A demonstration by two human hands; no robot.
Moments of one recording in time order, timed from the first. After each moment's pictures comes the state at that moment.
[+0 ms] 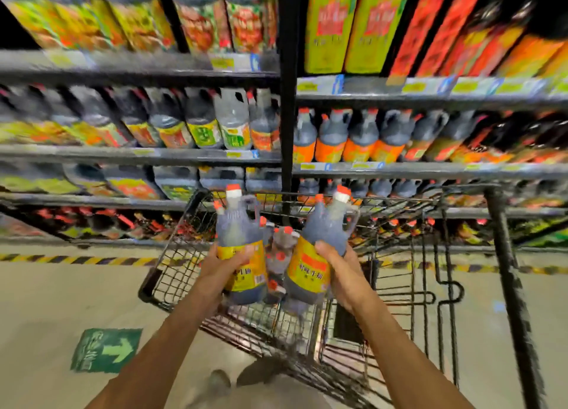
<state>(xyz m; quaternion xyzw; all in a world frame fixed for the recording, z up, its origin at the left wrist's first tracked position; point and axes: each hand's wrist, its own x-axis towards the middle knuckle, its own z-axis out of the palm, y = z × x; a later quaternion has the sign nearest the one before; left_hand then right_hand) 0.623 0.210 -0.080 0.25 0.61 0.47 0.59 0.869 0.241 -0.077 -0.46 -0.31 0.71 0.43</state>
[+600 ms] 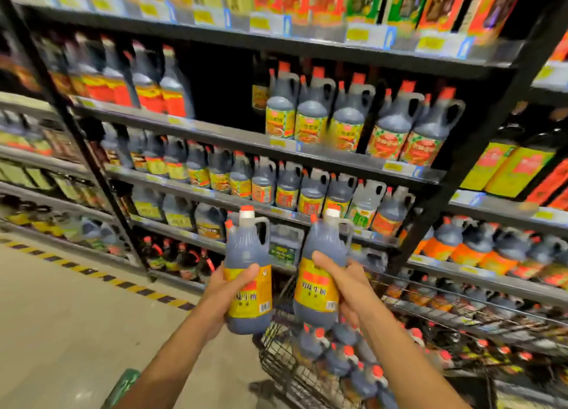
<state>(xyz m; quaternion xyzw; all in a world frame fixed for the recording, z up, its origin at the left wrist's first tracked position) 0.341 0.119 0.002 0.26 0.56 0.59 0.52 0.563 0.219 0.035 -0.46 -0.42 0.69 0.36</state>
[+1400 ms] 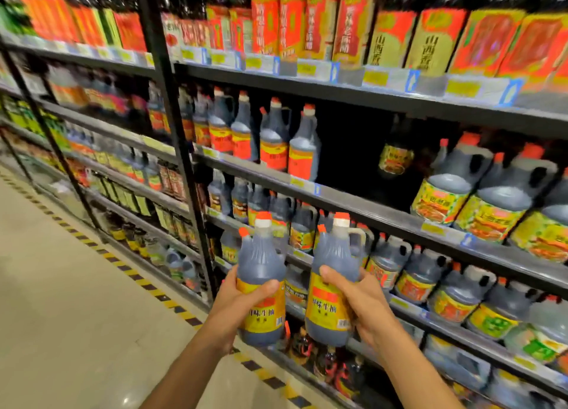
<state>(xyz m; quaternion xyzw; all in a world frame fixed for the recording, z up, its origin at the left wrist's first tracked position) 0.043 0.166 0.045 0.24 0.59 0.65 0.41 0.233 0.302 0.076 -0.38 -0.51 0.71 0.31</state>
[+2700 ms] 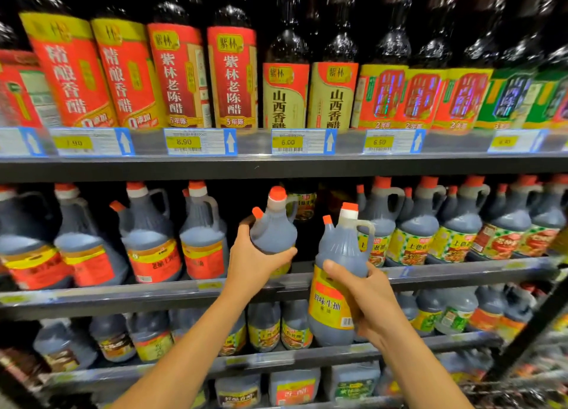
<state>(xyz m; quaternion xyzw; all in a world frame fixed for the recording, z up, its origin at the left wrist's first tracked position) -0.004 0.492 0.145 0.58 0.54 0.54 0.28 0.199 0.432 0.143 -0.48 -0.39 0.55 0.56</state>
